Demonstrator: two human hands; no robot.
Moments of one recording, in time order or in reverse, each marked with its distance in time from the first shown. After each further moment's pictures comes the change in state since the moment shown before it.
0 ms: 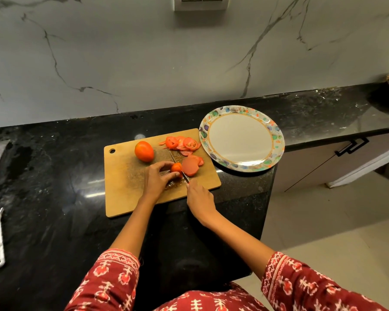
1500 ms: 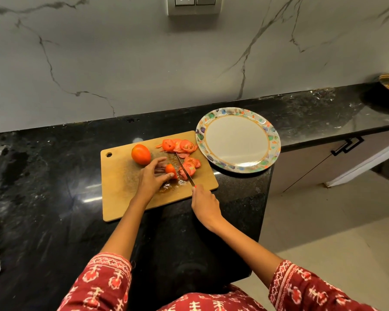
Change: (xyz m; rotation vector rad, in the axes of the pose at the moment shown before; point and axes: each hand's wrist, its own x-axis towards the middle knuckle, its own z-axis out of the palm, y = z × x) left_hand 0.009 -0.002 -0.008 -0.006 -0.081 -0.059; right_hand -0.014 0.013 -0.011 0.120 -0.006 0.094
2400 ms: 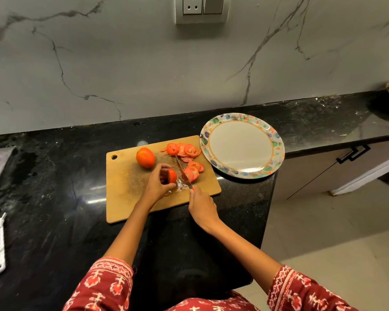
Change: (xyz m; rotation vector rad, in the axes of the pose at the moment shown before) left_hand -0.003 0.000 0.002 0.015 -0.060 -0.102; right_hand 0.000 -0.014 -0.004 0.128 -0.020 -0.004
